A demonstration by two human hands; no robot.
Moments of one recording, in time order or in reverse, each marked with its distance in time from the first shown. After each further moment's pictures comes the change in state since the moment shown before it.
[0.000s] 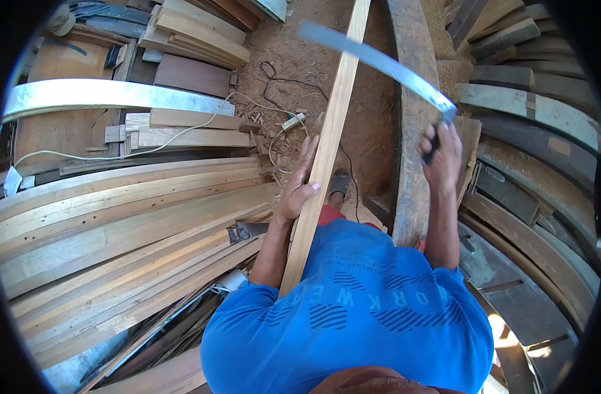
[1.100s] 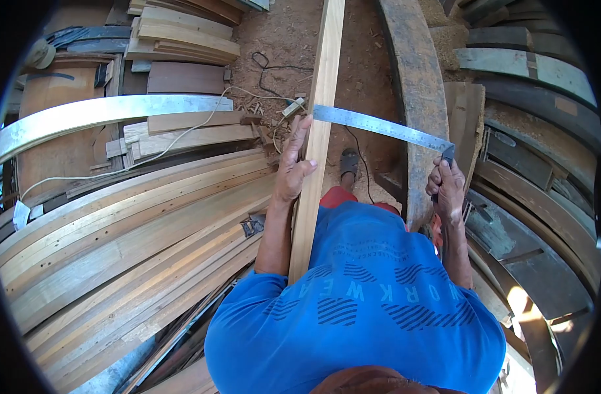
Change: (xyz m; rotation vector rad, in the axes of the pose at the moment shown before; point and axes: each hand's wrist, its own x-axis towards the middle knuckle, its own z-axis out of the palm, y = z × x) left_hand 0.005 -0.011 -0.019 0.008 -0.006 0.001; right_hand -0.116 0.029 -0.081 -0.164 0.172 0.249
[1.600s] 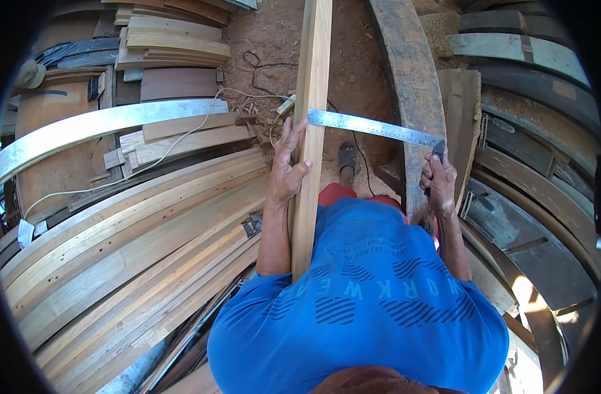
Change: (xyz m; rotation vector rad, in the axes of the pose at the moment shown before) left_hand 0.003 -0.008 0.003 0.235 -0.004 -0.012; right_hand 0.008 0.026 -0.017 -0.088 0.058 0.019
